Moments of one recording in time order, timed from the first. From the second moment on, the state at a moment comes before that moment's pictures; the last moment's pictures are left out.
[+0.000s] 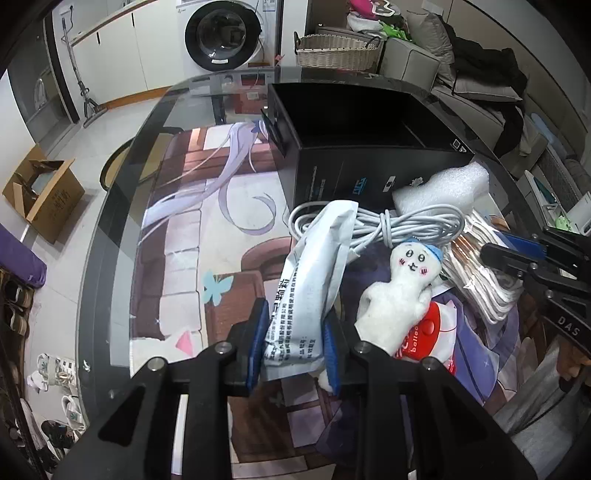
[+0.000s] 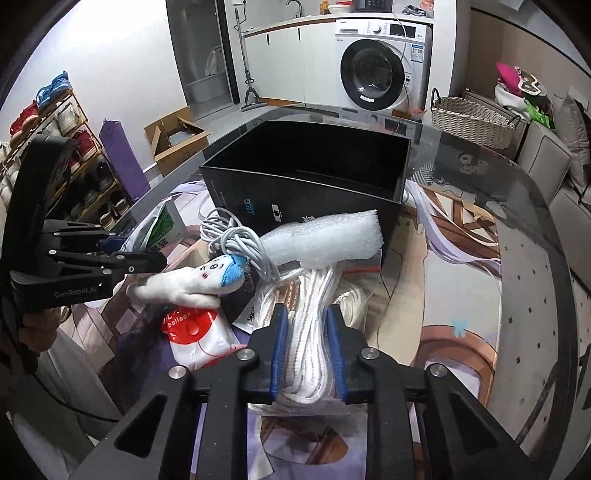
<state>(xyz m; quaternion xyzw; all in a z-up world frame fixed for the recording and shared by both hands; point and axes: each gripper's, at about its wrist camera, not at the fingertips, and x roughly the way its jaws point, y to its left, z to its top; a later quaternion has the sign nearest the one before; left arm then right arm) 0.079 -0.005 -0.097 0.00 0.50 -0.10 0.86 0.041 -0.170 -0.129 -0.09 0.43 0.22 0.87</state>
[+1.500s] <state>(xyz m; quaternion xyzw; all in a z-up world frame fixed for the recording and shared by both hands) 0.060 -0.022 -0.049 0.03 0.40 -0.12 0.91 0.007 -0.174 -0.093 -0.12 0.36 0.23 0.90</state>
